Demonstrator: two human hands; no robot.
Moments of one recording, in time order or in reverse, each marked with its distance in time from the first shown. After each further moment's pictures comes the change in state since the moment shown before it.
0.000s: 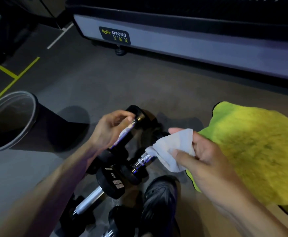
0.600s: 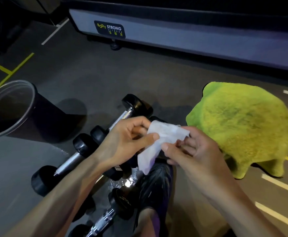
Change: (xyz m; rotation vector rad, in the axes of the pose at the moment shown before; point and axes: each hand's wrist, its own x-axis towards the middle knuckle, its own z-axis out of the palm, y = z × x) left_hand -0.103 0.067 0.041 -0.207 -0.262 0.087; right_hand -0.057 0.007 0.022 0.105 0.145 -0.049
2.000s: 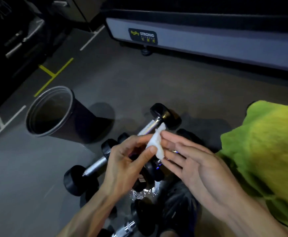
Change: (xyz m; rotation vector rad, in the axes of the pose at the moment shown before) left_hand -0.030 -0.025 -0.026 -0.010 0.470 0.083; right_hand 0.051 -0.004 0.045 0.629 -0.384 0.366
